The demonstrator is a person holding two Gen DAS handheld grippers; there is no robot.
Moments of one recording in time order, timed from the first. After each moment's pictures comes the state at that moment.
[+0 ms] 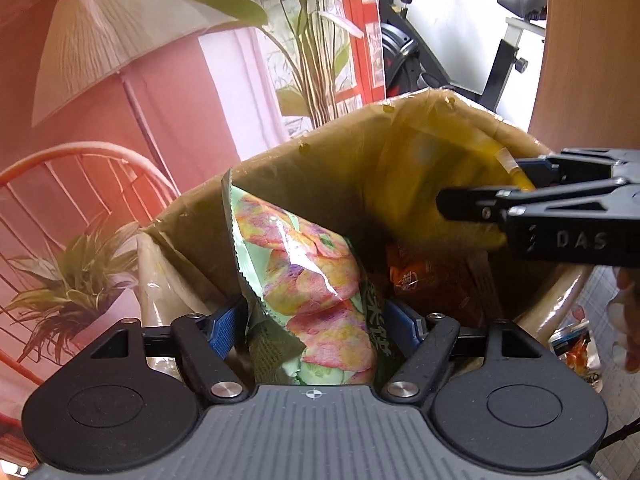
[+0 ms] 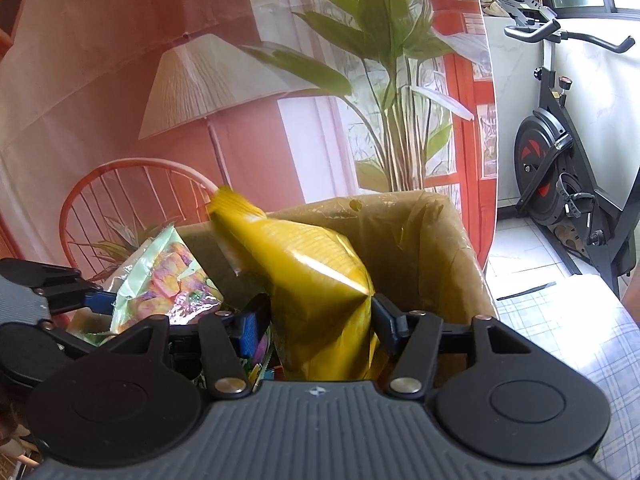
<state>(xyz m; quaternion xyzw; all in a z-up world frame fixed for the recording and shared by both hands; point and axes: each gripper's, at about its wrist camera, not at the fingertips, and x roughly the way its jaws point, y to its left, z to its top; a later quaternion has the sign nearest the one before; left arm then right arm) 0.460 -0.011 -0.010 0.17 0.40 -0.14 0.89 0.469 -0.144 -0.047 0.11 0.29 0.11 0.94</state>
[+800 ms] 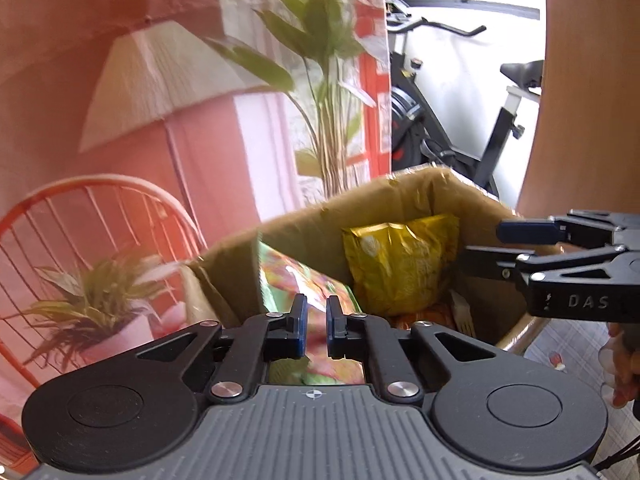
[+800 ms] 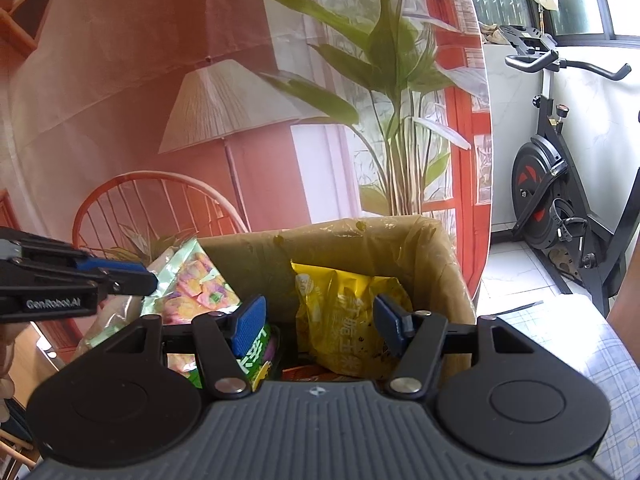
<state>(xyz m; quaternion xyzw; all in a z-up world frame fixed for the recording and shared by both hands) 0.431 0.007 0.025 0.13 0.34 -0.14 0.92 0.432 -0.141 -0.025 0.10 0.25 0.12 0.95</state>
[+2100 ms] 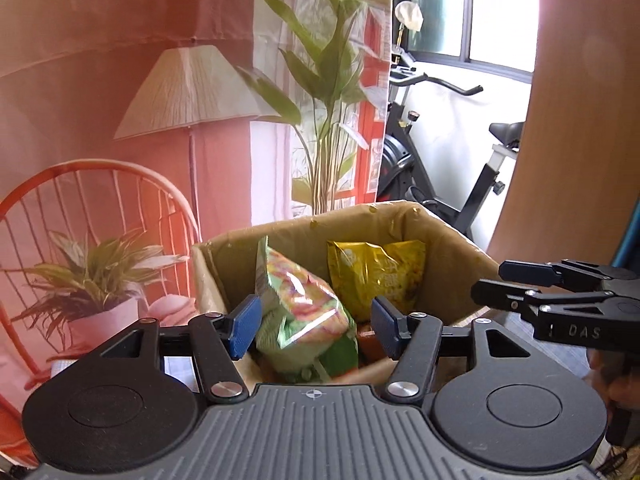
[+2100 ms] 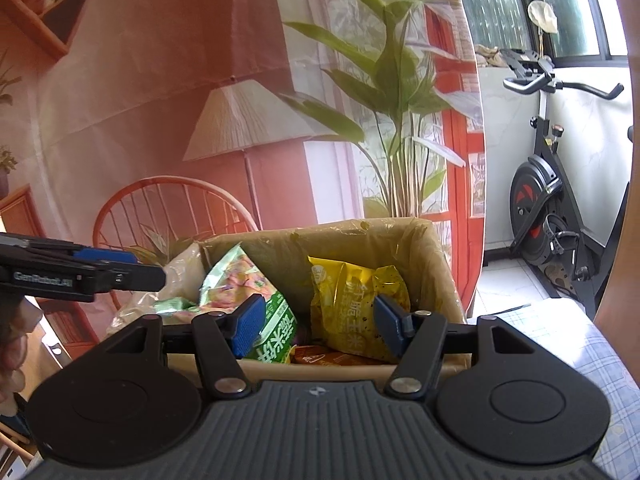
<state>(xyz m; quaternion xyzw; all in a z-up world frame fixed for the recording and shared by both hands) 0.355 0.042 0.045 0.04 0.28 -0.16 0.95 0.363 -0.142 -0.016 0.09 0.22 0.12 0.96</state>
